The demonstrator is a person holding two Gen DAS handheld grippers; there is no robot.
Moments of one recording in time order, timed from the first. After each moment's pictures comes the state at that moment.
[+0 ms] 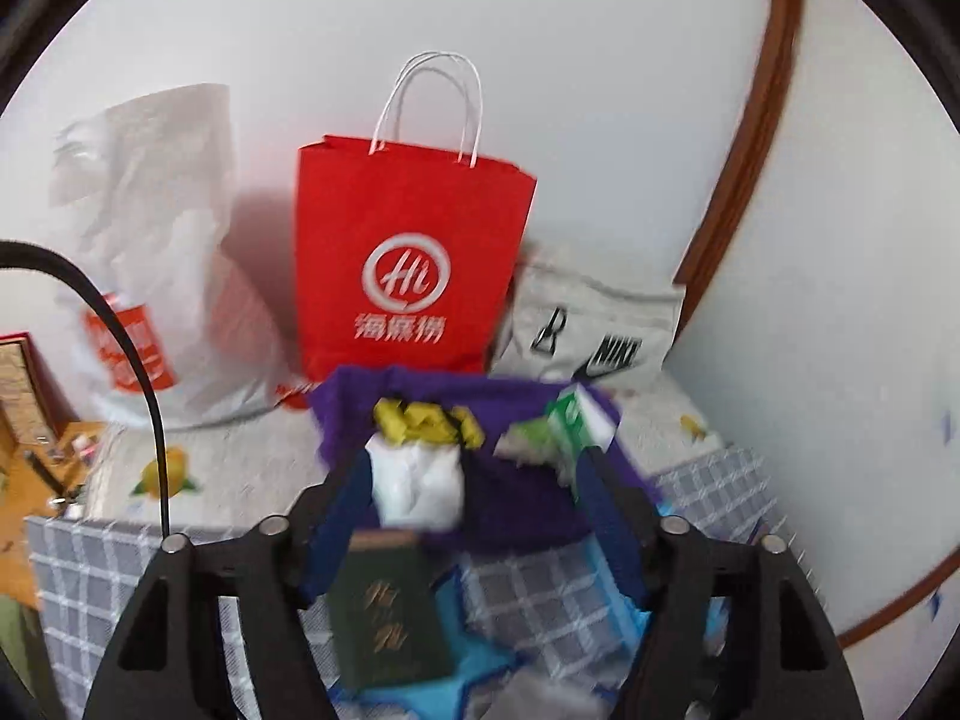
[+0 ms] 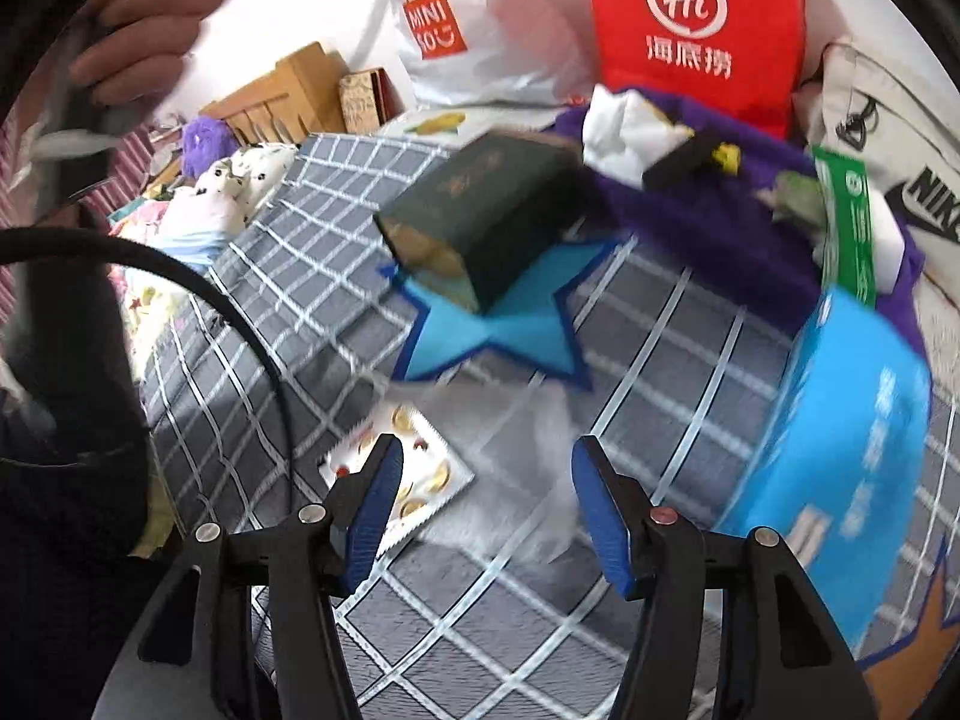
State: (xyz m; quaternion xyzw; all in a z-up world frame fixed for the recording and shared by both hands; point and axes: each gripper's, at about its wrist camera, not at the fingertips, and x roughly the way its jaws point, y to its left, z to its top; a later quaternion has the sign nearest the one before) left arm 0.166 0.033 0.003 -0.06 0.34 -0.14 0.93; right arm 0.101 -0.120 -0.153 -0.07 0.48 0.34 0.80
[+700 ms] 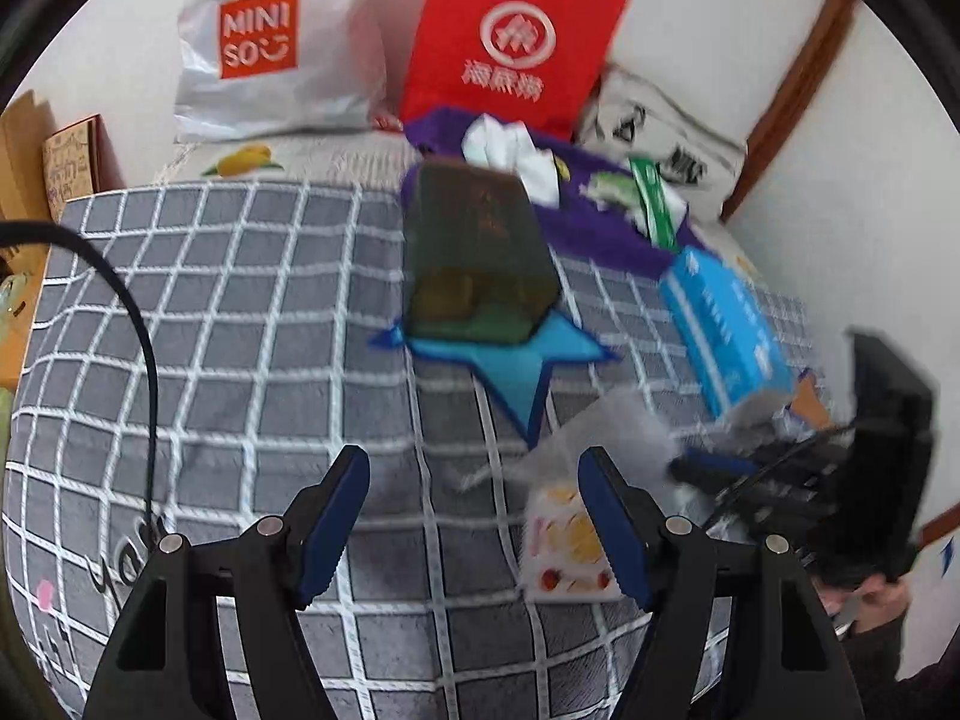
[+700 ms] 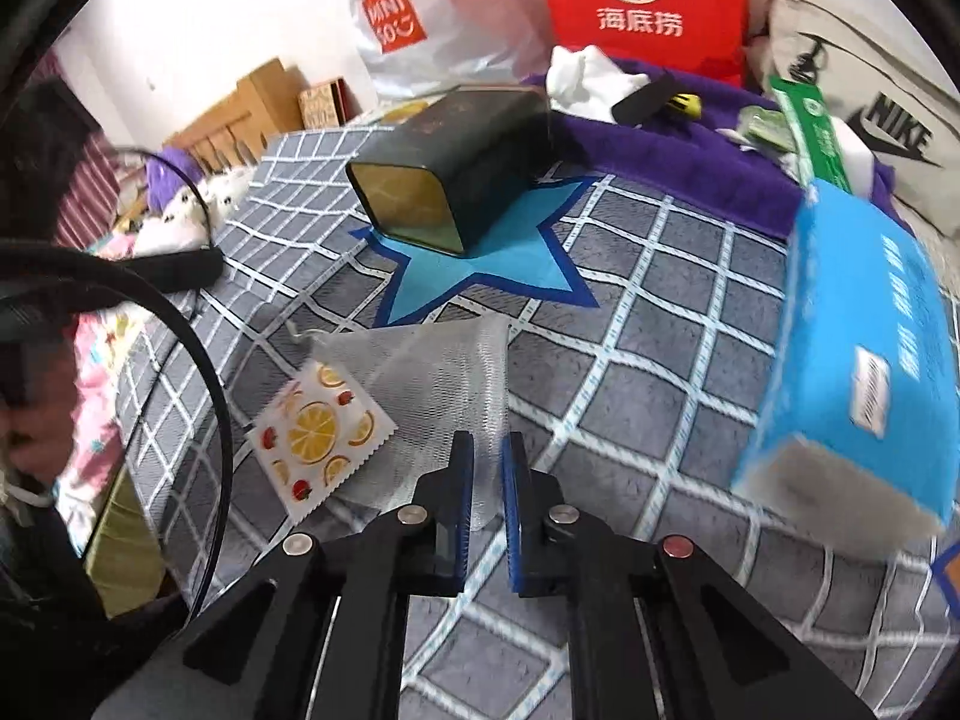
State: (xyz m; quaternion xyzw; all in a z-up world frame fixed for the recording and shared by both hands) left arm 0.039 0.065 -0.142 -0.10 0.47 -0.10 0.87; right arm 0.067 -0.129 -0.194 -0.04 0.47 0.29 0.83
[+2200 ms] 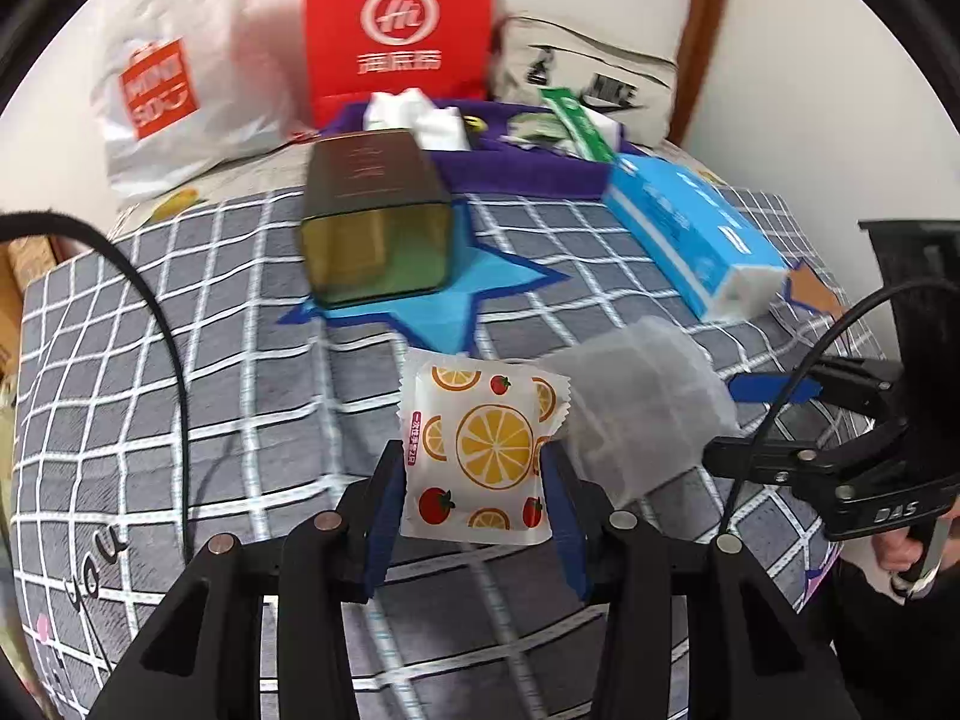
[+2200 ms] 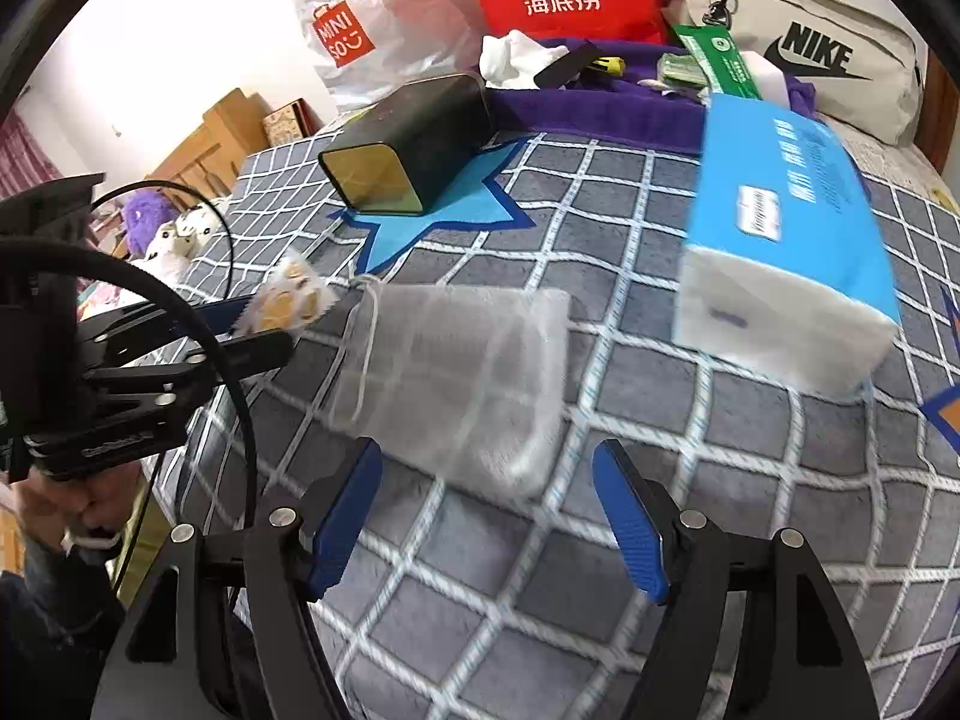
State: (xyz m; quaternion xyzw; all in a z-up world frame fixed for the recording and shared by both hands) left arm 0.020 0.019 -0.163 0.01 0.45 -0.13 0.88; right arm 0.034 -0.163 -0.198 0.02 0.49 0.26 0.83
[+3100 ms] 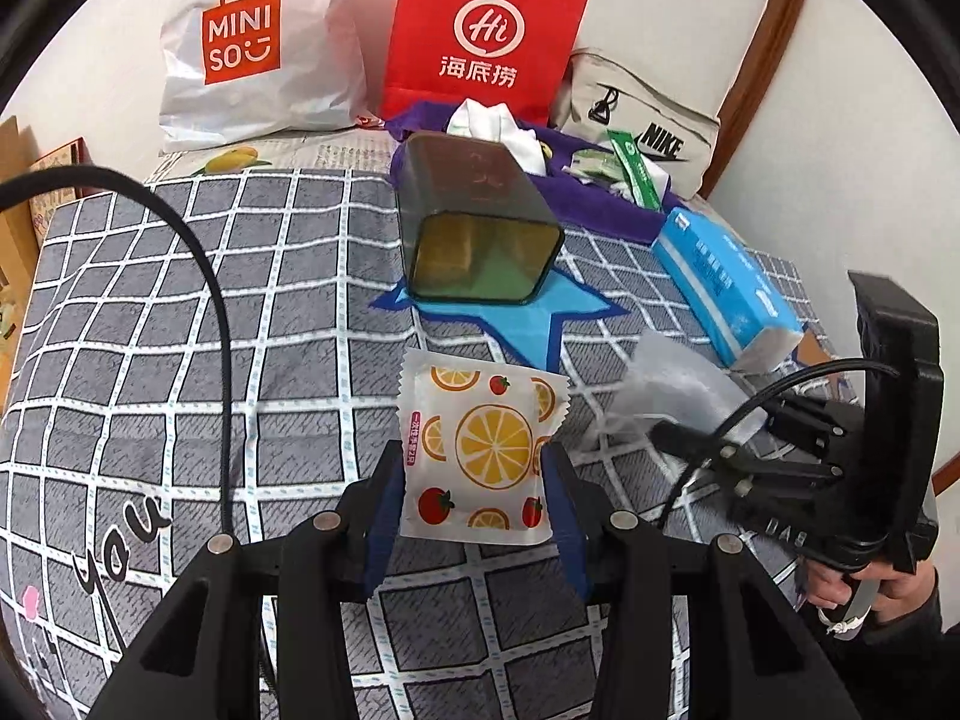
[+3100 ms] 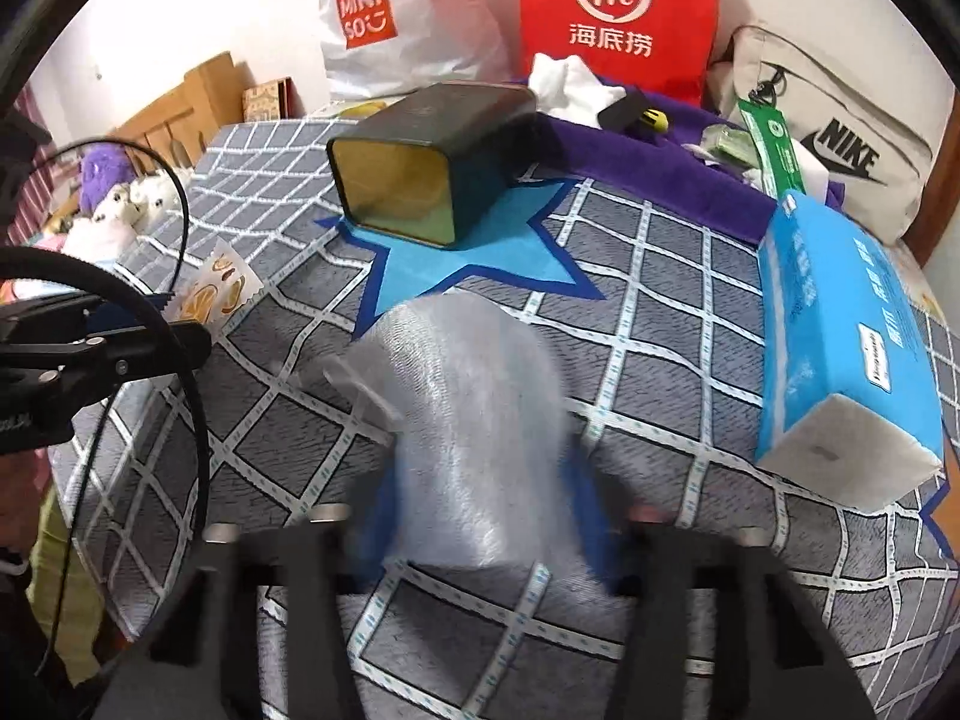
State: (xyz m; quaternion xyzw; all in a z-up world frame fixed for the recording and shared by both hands) left arm 0.025 0.076 -0.162 -0.07 0.44 -0.12 0.89; right arm 0.050 -0.090 -0.206 -0.08 0.44 0.20 0.87
